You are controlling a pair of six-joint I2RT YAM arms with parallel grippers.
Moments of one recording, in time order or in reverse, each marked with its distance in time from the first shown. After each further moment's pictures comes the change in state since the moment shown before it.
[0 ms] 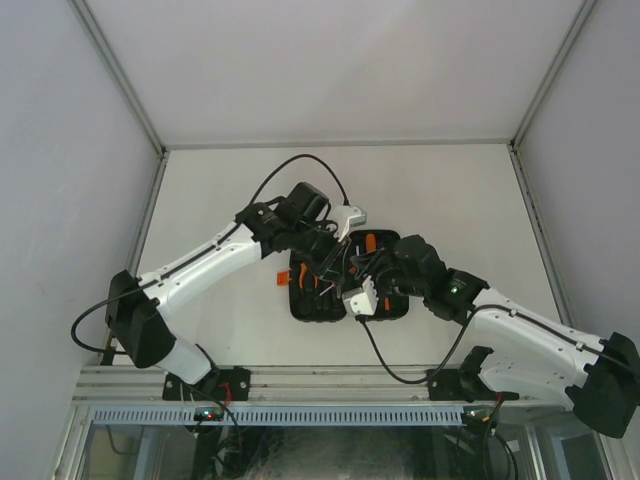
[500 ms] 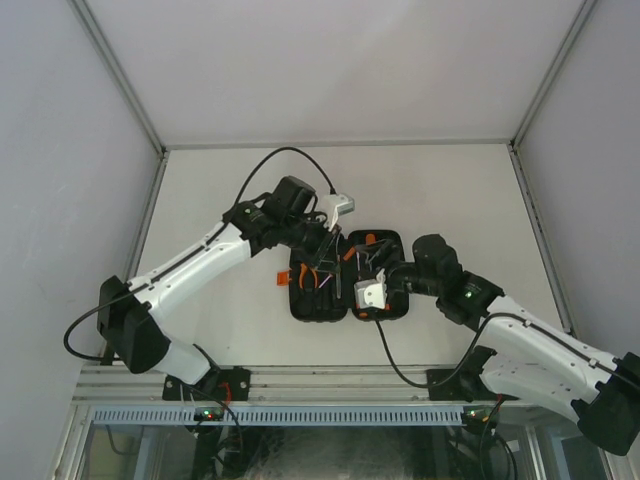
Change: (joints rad) left arm 0.061 -0.050 -0.038 0.072 0.000 -0.043; right arm -0.073 -0.098 -0.038 0.062 -0.116 0.173
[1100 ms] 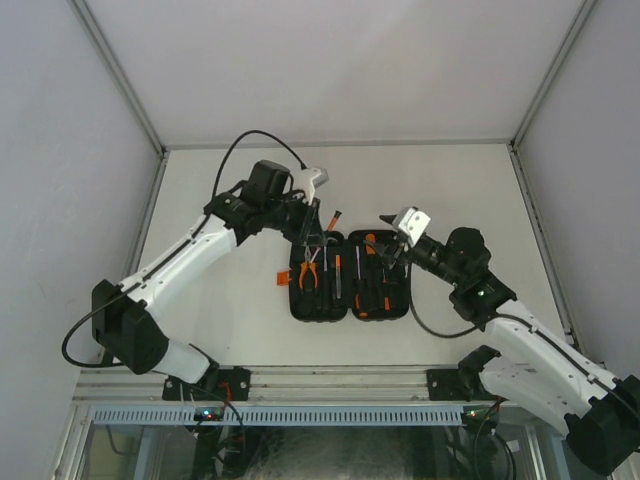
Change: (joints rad) left arm 0.171 -0.005 -0.003 0.090 -0.060 -0.085; right arm -0.205 -0.047 -0.050 0.364 0.080 0.964
